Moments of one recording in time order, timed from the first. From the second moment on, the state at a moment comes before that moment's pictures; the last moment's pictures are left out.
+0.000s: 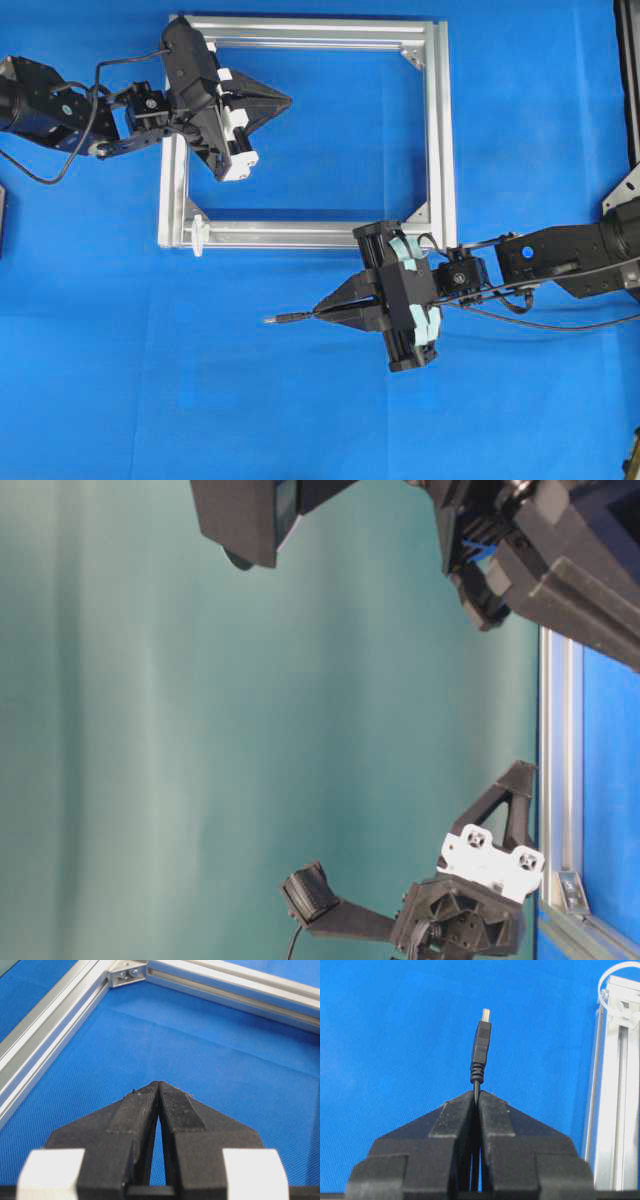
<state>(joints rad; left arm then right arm) 0.28 0.16 0.85 -0.10 -0.72 -0.01 0.22 0.10 0.78 0.02 -0.47 0.06</state>
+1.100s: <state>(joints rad) 0.27 0.16 0.85 -0.09 -0.72 -0.01 0.01 0.11 0.78 0.02 -0.46 0.04</state>
